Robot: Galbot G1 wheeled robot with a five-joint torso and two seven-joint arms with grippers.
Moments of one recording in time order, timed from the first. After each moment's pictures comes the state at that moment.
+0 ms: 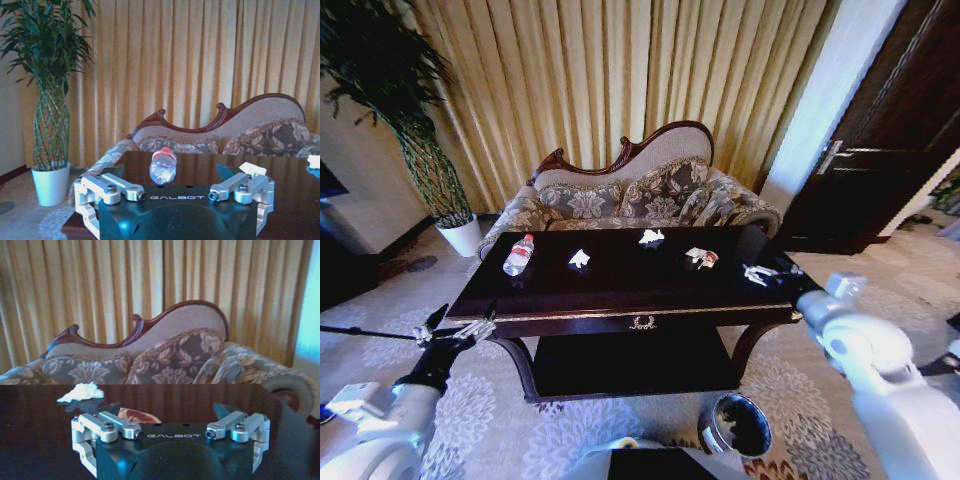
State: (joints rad) left arm 1.90 -1.34 -1.08 -2.50 -0.57 0.27 0.04; right arm -1.24 0.85 0.75 2.10 0.86 -0.59 0.14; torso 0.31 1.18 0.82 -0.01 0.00
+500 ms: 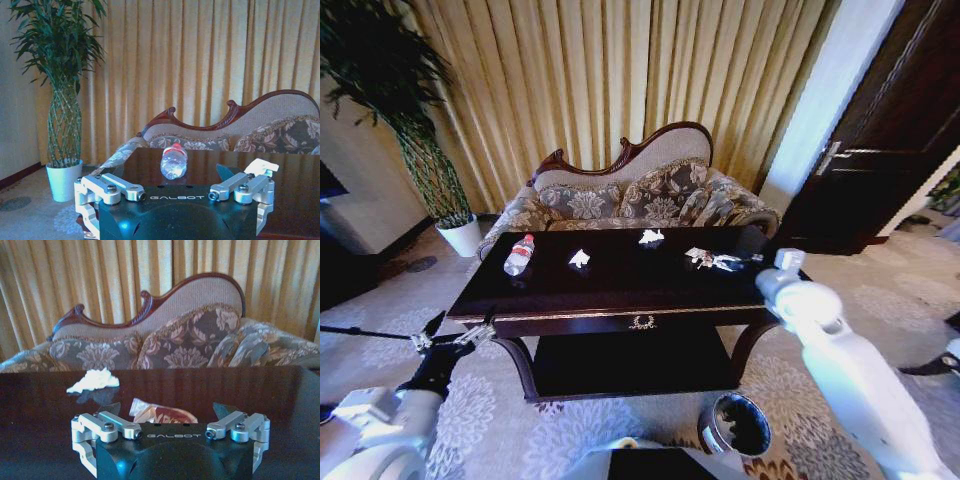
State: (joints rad) left arm 1.90 -1.39 -1.09 -2.50 -0.53 0.27 0.04; right arm -0.93 0.89 0.44 1.93 0.88 -0.66 0.26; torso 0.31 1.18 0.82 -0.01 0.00
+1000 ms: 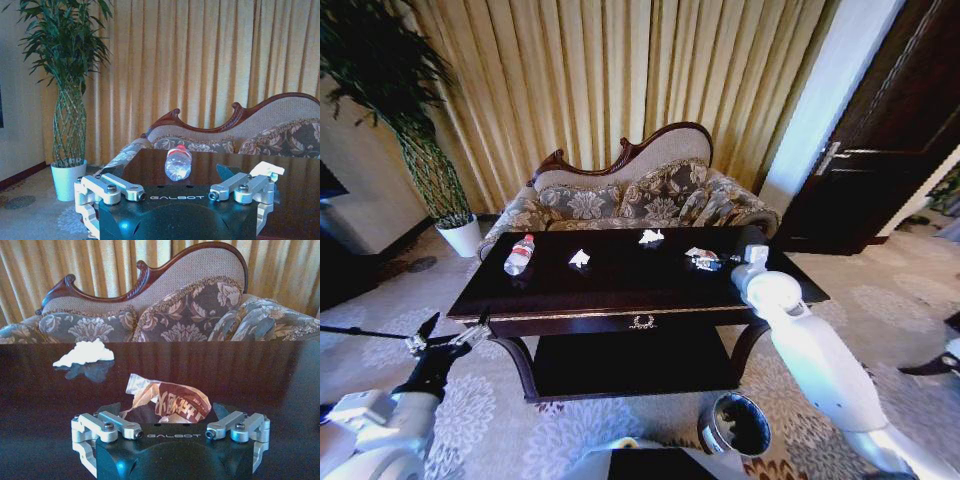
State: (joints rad) left arm 1.90 -1.42 -1.09 -2.50 -0.53 0.27 0.04; right arm -0.83 0.94 0.32 1.79 0.84 -0.70 0.29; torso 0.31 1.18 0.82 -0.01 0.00
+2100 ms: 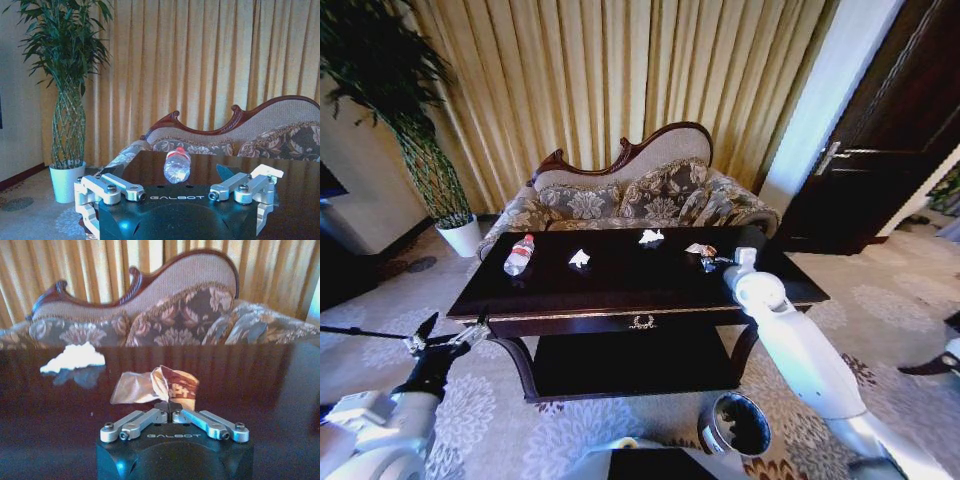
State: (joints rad) left arm 1.89 -1.42 -1.09 -2.50 -0.53 0.27 0.04; right arm -0.82 0.96 0.30 1.75 0.81 -0.63 0.30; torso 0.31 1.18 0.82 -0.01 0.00
